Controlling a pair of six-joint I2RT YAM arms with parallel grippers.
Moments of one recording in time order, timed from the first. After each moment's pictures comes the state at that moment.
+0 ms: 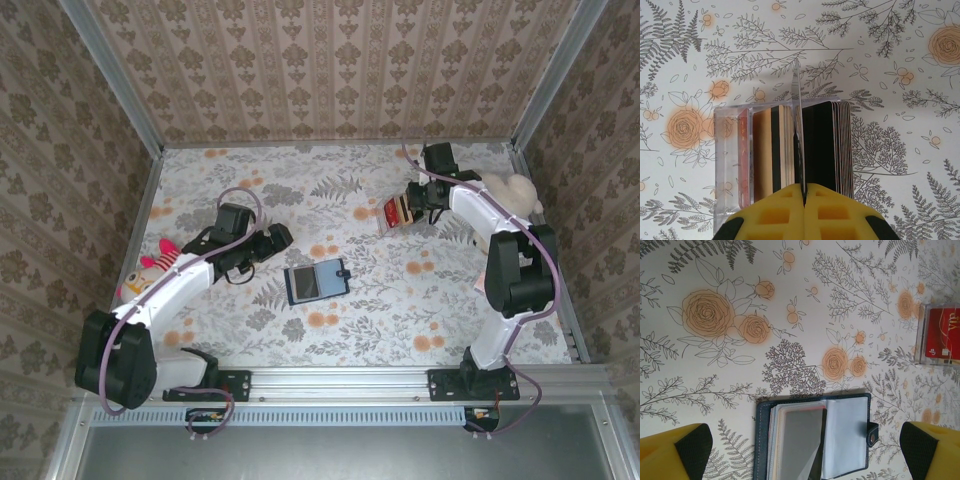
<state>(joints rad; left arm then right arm) -0.42 1.26 0.80 -0.42 0.21 -0.80 0.13 1.80 1.37 -0.57 0.00 0.13</state>
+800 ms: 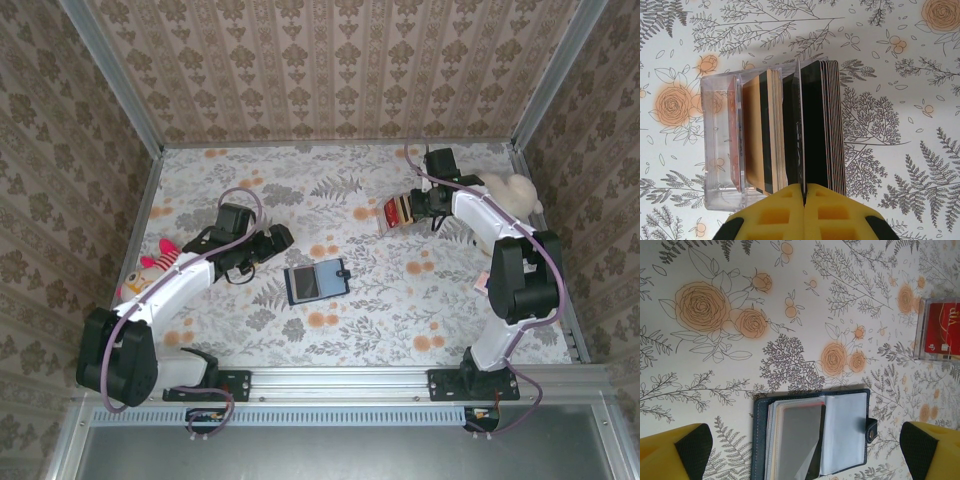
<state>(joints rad) -0.42 1.27 0.80 -0.42 0.24 -0.80 0.13 1.75 1.31 -0.61 0.01 0.15</state>
